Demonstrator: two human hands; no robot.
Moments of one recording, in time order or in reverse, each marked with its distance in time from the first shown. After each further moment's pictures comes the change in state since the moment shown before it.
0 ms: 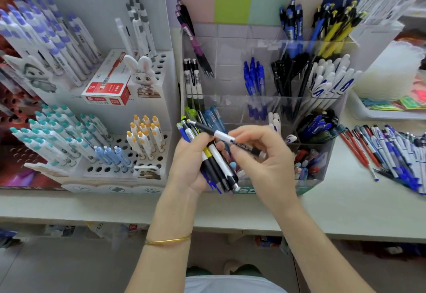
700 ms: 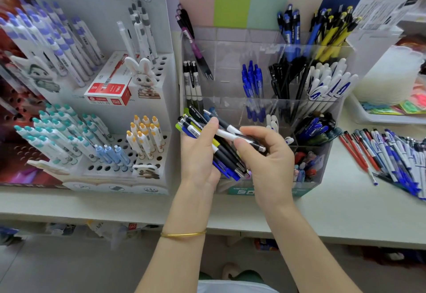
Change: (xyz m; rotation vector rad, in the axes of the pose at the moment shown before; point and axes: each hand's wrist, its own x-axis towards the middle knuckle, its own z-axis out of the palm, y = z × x) left_hand 0.006 -0.013 0.018 -0.062 0.143 0.197; right_hand 0.001 0.002 0.001 0.063 0.241 0.263
